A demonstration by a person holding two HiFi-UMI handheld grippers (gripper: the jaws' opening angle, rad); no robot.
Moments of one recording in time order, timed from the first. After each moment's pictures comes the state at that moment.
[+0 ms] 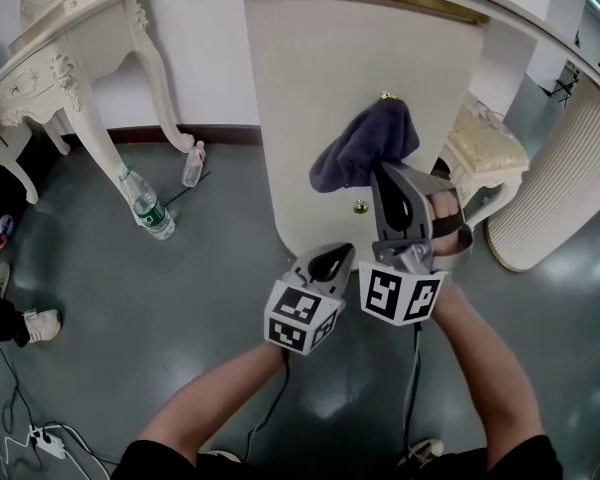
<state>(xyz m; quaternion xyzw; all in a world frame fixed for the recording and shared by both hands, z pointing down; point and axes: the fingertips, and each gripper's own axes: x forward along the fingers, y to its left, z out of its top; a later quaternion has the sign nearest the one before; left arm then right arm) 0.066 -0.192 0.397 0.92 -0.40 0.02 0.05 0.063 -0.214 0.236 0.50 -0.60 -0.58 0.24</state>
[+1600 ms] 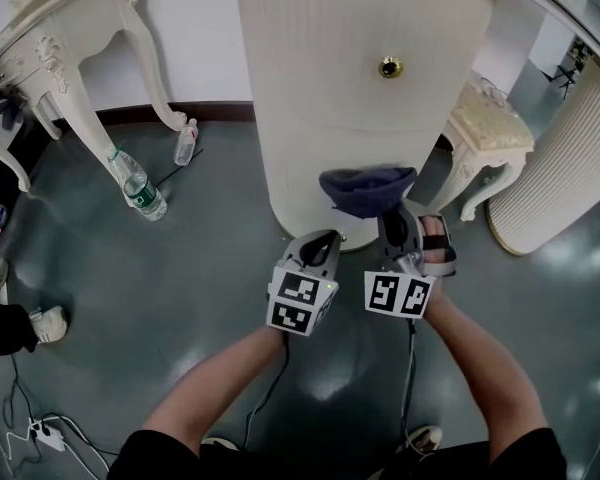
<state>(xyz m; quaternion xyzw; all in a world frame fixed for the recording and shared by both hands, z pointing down) 0.052 -0.208 0.462 0.89 -0.45 0.09 0.05 0.109 -0.235 0.385 0.49 -0.66 -0.47 0.32</state>
